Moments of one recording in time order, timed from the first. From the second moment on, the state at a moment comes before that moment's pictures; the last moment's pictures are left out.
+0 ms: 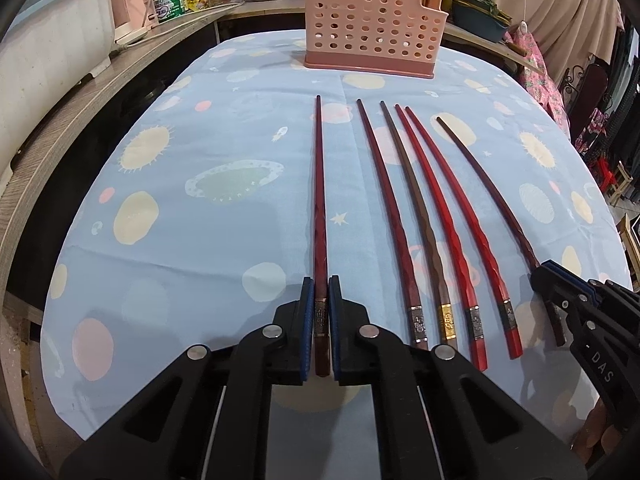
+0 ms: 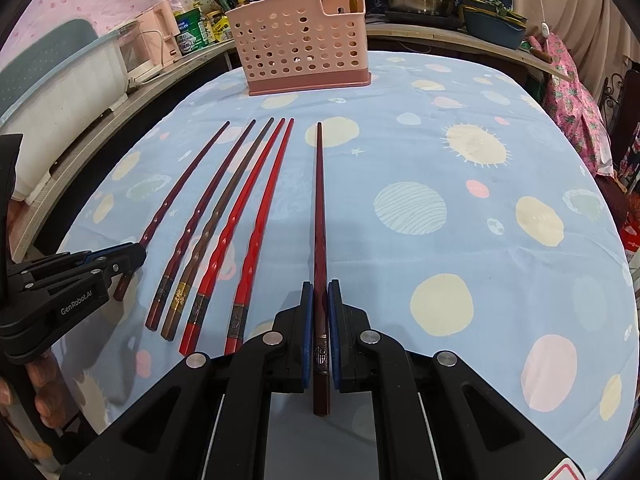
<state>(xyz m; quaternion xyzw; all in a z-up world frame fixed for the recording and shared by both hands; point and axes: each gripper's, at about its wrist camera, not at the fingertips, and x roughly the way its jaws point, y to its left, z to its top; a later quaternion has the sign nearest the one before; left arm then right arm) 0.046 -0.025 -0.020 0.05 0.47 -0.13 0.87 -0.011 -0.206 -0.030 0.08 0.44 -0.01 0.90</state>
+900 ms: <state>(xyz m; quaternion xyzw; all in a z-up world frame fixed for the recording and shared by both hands) 0.062 -0.005 0.057 0.01 0.41 -0.12 0.90 0.005 -0.225 0.052 0.08 0.35 -0.02 0.93</state>
